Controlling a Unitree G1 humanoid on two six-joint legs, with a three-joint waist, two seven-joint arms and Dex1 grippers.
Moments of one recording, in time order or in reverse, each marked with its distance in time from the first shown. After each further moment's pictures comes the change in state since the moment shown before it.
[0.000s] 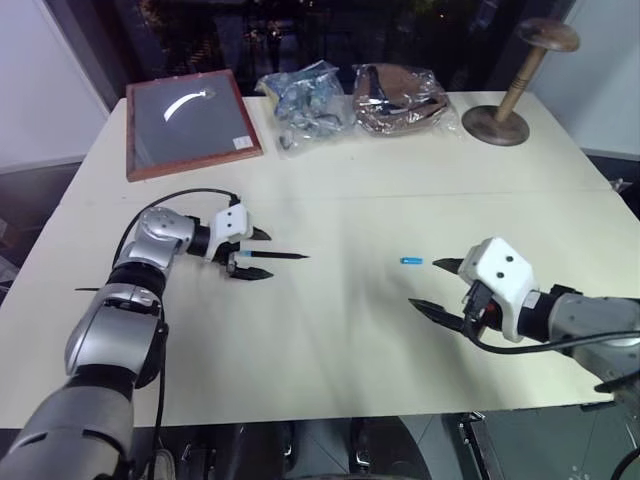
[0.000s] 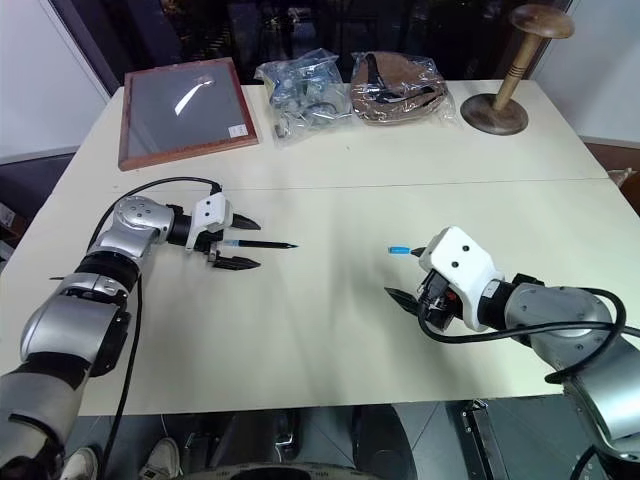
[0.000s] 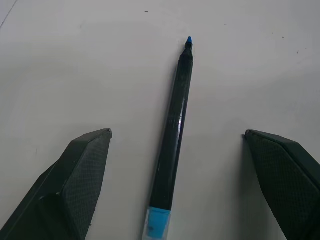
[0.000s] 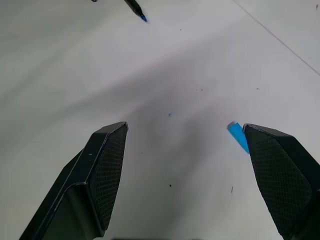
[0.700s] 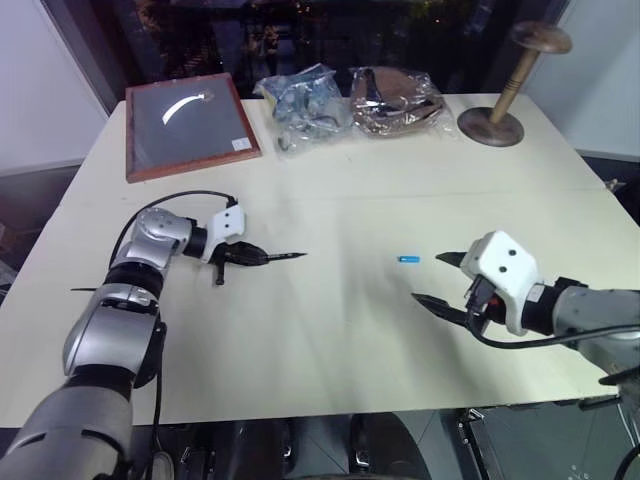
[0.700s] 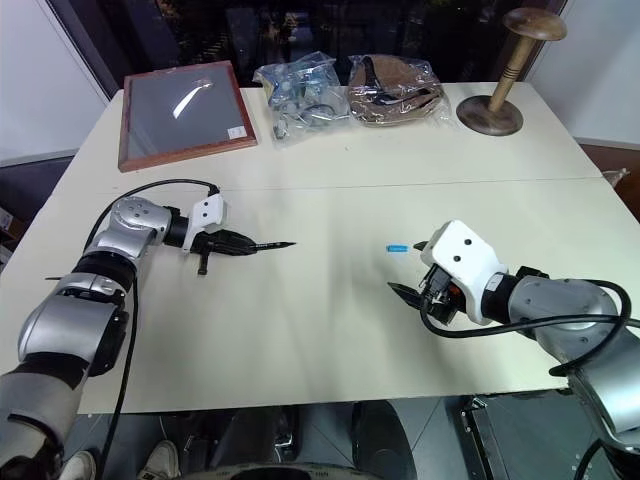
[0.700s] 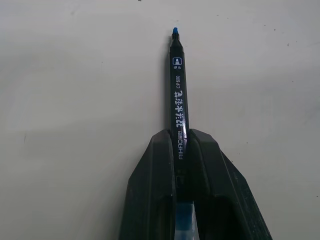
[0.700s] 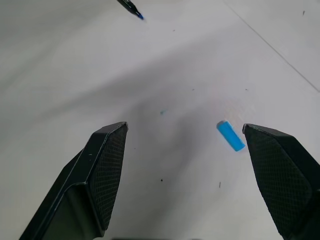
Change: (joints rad) left arm 0.000 0.006 0.011 0.006 0.027 0.035 -0.014; right arm -0.036 -0.033 0.002 0.028 0.000 -0.009 0.004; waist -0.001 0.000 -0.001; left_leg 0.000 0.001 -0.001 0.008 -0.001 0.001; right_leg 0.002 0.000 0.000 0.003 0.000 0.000
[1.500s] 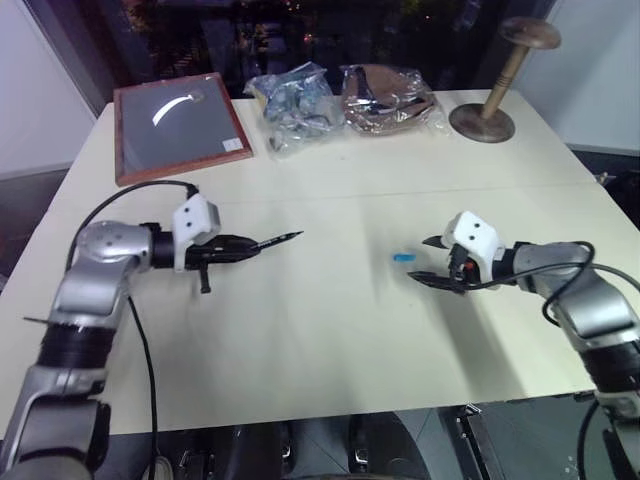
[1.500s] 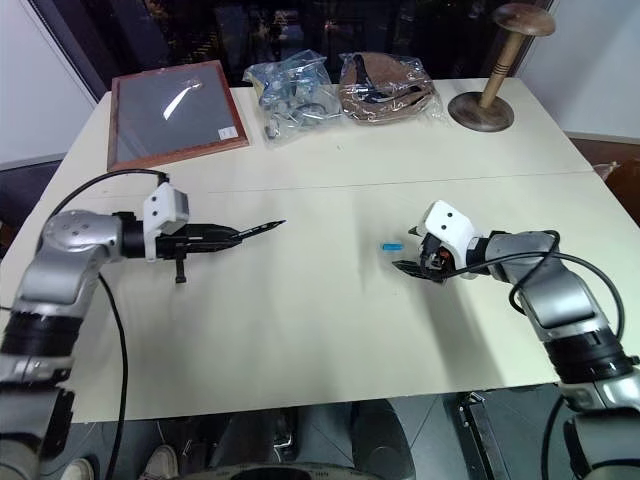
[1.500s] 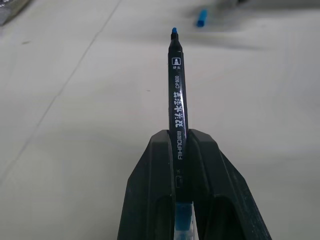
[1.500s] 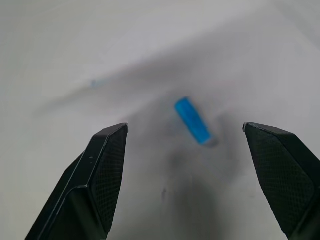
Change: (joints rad) left arm 0.542 0.193 0.241 -1.190 -0.314 0.653 0.156; right arm -0.364 0.075 0.381 0.861 -0.285 -0.557 0.296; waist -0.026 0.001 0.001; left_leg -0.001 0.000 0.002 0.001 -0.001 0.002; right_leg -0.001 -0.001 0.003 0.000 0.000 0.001
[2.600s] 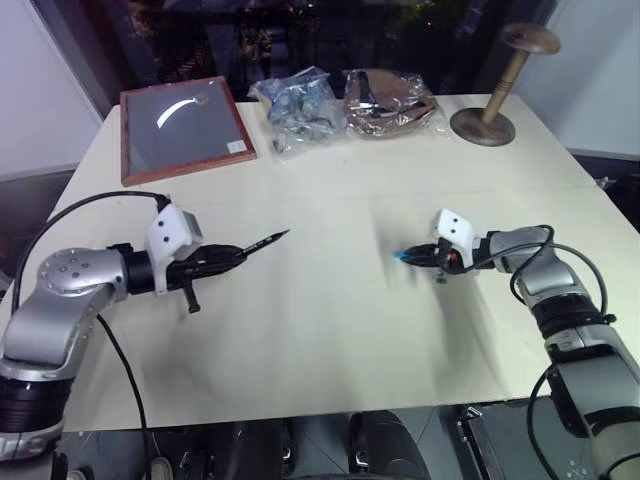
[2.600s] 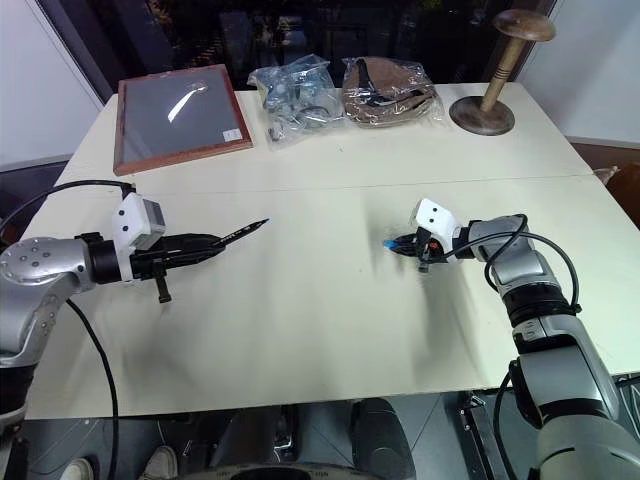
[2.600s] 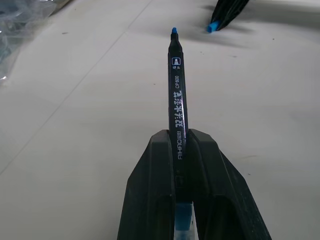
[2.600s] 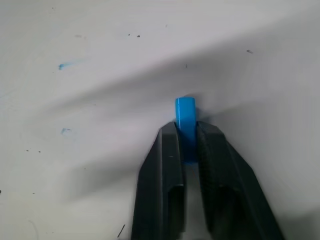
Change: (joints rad) left arm 0.188 0.098 0.096 -0.291 -0.146 0.171 0.203; right arm -0.272 0.158 0.057 0.633 -0.156 -0.394 0.204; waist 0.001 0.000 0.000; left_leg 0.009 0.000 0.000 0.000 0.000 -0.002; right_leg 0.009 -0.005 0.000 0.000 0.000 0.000
